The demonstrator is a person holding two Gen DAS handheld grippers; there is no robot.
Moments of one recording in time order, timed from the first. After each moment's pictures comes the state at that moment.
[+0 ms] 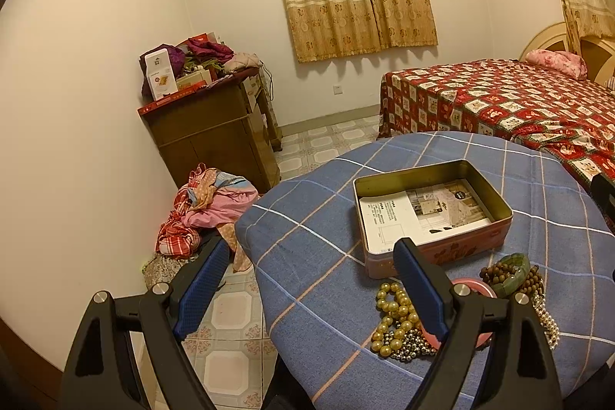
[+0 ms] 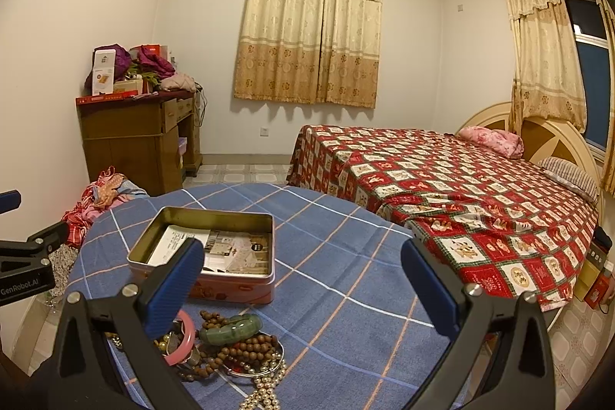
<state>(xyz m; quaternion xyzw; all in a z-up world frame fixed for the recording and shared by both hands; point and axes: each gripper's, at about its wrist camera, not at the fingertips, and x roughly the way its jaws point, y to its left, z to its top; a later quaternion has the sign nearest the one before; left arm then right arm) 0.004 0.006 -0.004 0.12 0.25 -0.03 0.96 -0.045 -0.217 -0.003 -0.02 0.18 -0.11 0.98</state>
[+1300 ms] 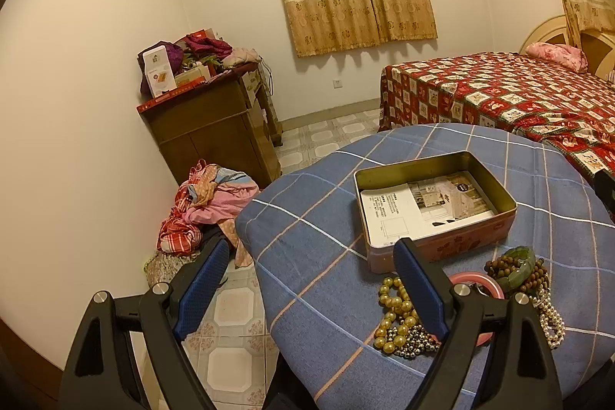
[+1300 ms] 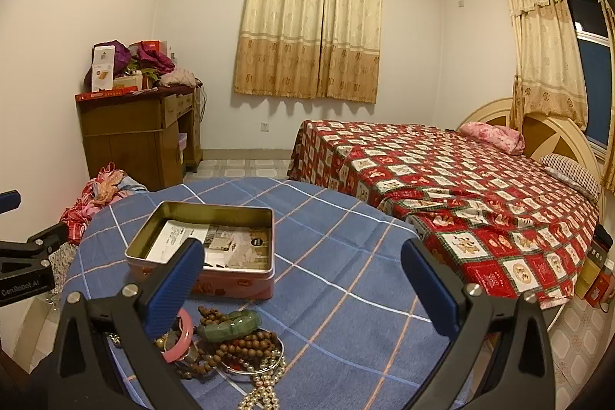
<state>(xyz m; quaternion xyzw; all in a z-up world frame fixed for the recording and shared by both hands) 0.006 0.002 -0.014 0.13 0.26 -0.02 0.96 -0.043 -0.215 -0.016 -0.02 0.18 -0.11 0.98</state>
